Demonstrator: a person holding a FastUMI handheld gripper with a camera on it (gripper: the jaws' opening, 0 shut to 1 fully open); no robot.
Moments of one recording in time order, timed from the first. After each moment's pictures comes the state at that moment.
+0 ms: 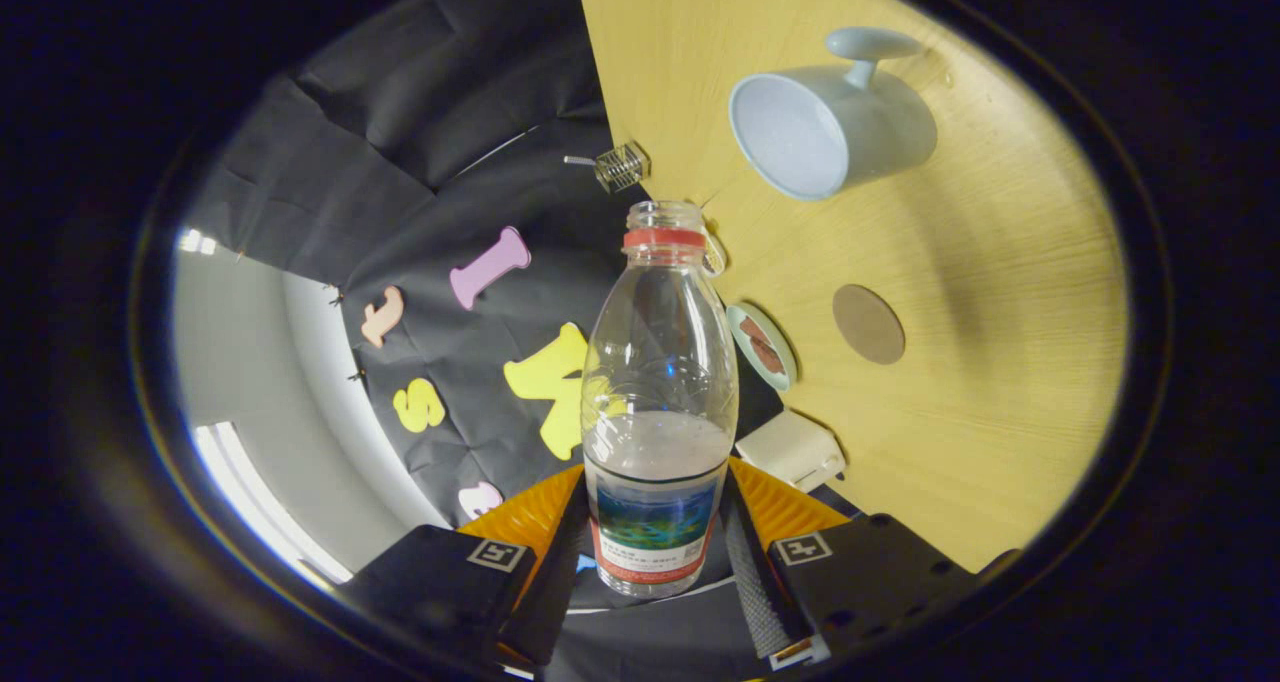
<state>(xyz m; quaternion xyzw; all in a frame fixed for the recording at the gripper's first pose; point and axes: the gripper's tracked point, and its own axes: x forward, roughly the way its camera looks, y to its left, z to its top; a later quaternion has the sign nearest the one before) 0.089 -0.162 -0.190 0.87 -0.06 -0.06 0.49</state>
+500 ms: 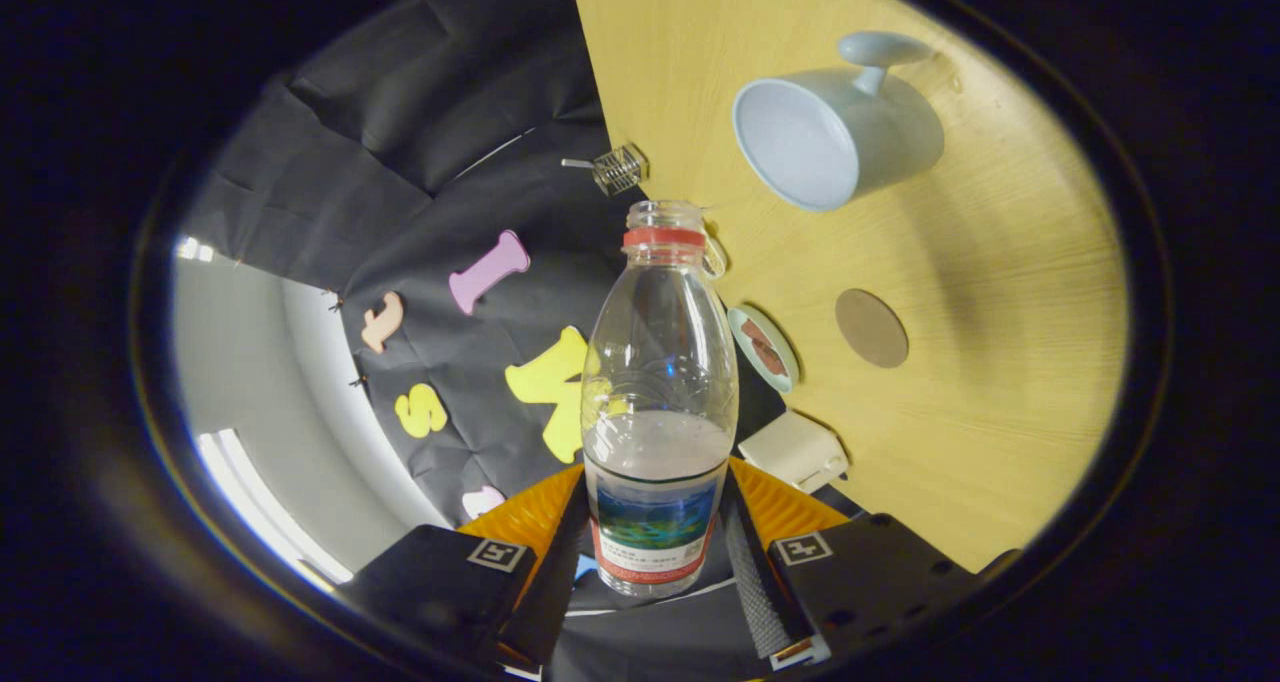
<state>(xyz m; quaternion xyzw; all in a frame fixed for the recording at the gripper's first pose) 0.088 -0.167 -0.191 0.87 -0.06 -0.06 0.49</state>
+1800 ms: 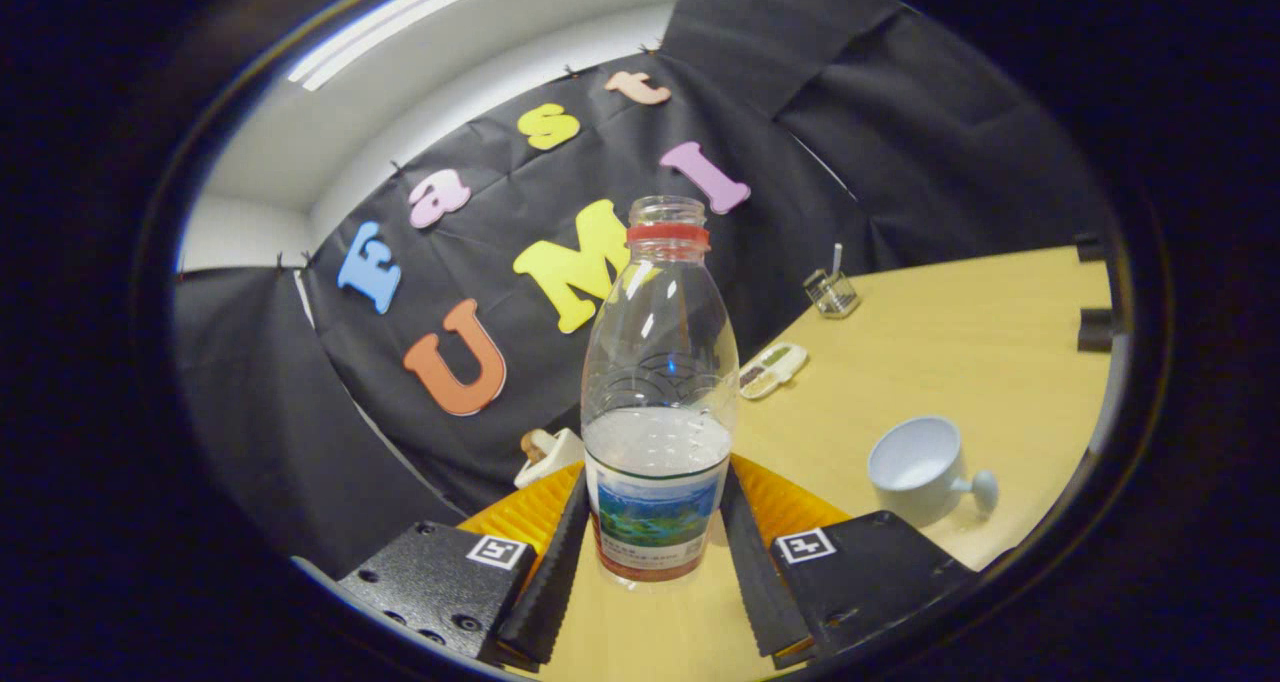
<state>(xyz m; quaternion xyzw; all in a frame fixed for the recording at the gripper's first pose) 0.065 -0.135 -0.173 0.27 0.04 -0.12 0.95</state>
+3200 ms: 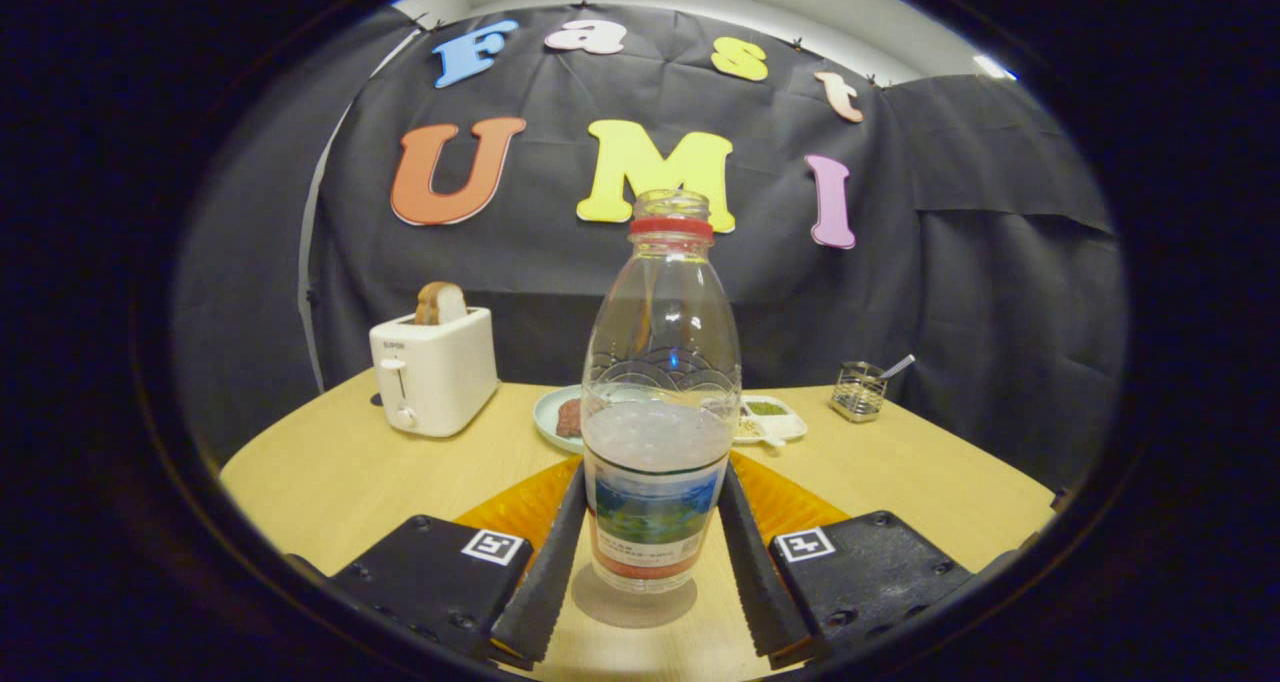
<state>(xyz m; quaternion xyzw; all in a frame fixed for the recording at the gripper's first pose) 0.260 -0.136 -0.271 -0.03 0.14 -0.14 0.98</state>
